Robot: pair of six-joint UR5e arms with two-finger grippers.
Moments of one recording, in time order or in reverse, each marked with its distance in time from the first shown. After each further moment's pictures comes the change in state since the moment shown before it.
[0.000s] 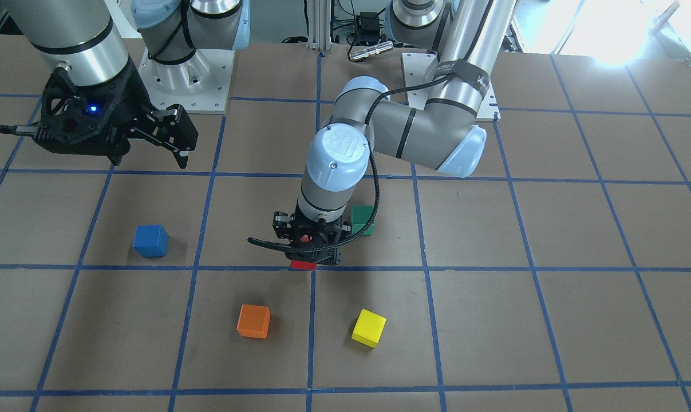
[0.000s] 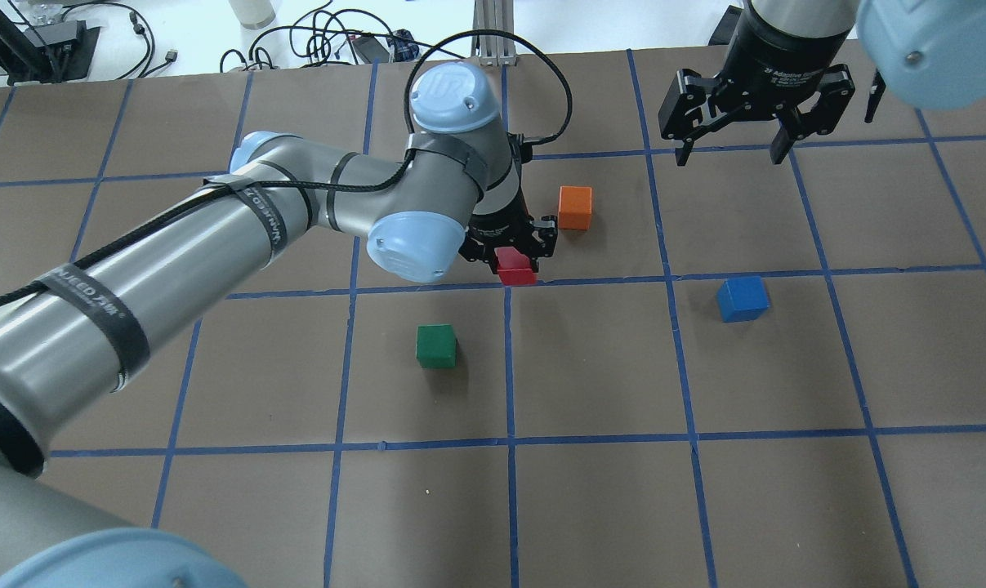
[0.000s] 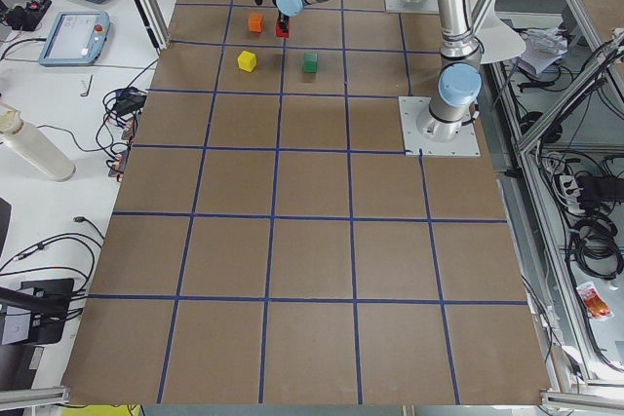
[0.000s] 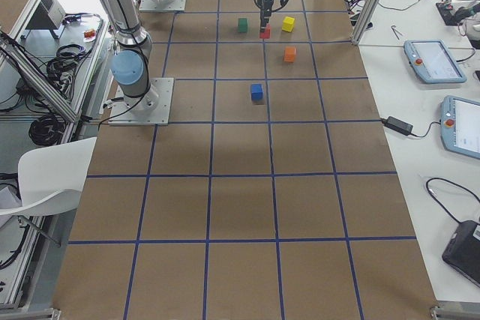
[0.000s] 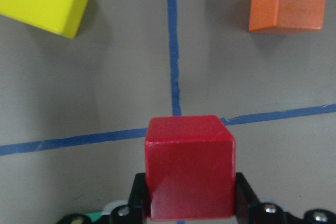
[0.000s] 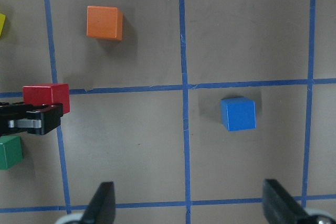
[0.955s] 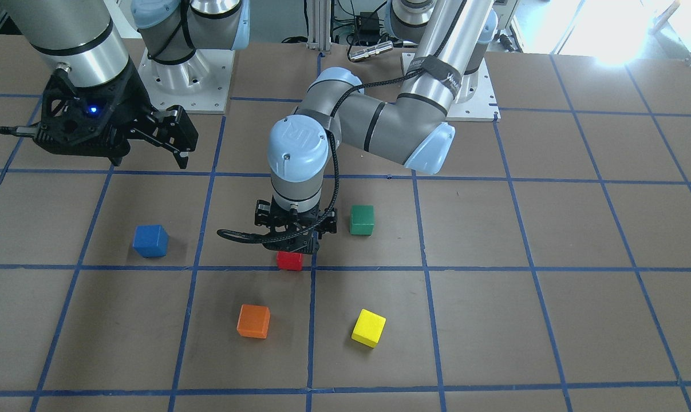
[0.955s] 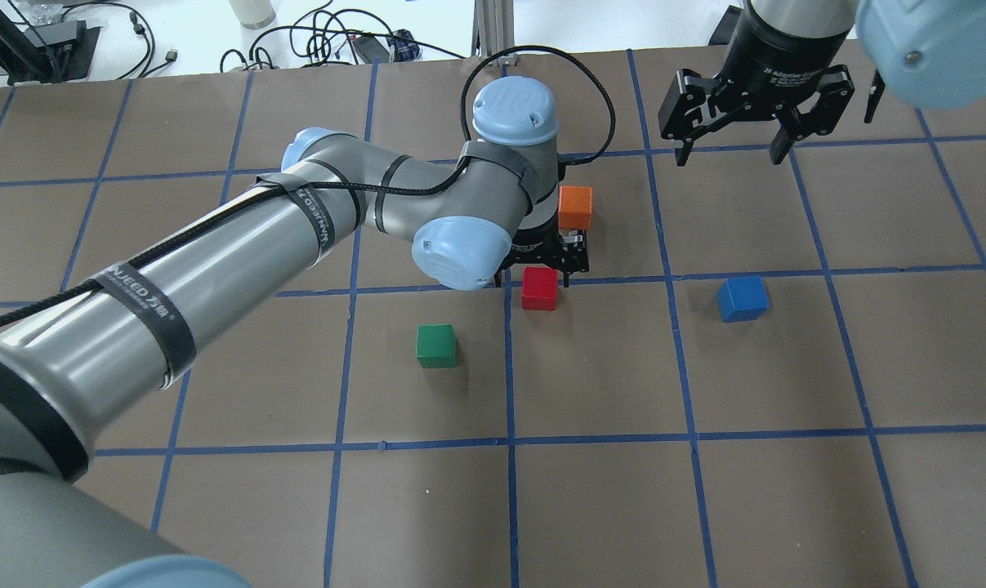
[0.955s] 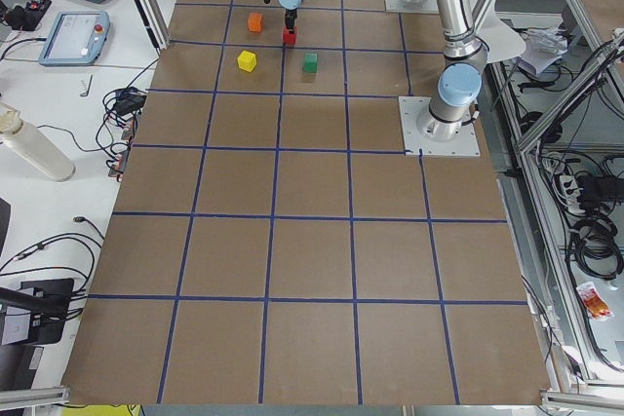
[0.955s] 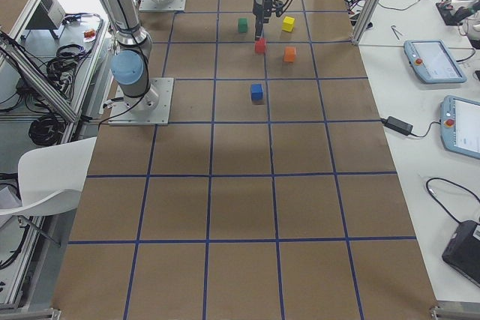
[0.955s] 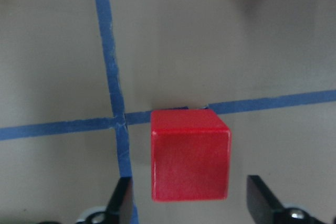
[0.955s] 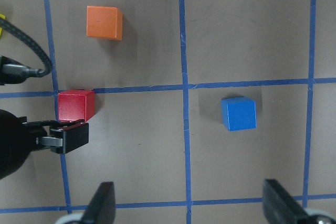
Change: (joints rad) left arm -0.040 0.016 0.056 -0.128 0.060 -0.038; right arm 0.001 0.001 0.001 0.000 0.002 0.006
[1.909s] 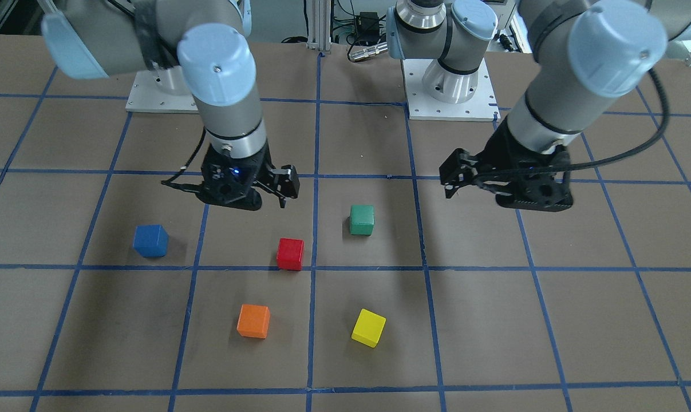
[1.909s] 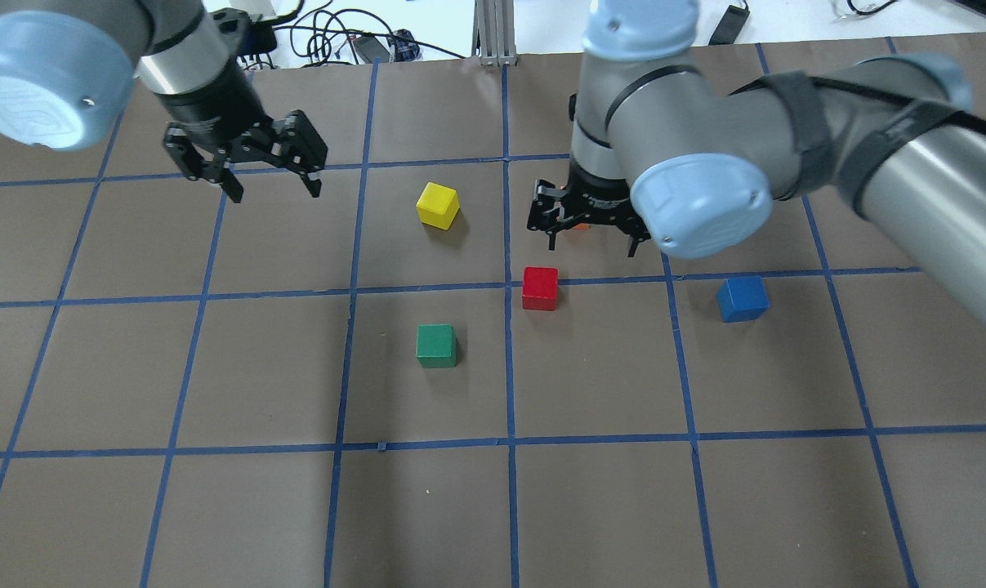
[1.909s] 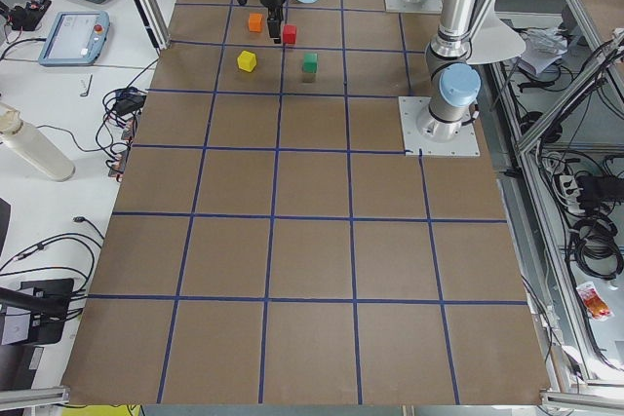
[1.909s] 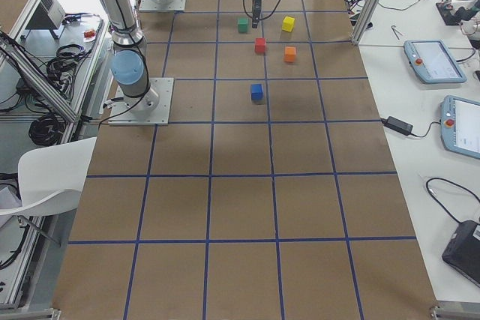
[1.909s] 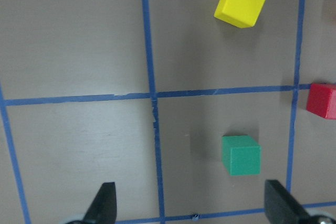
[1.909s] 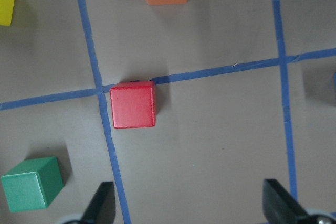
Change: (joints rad) left arm 0.507 0.351 0.032 -0.410 0.013 0.468; right arm 0.259 0.161 0.199 -0.341 -0.002 0.371
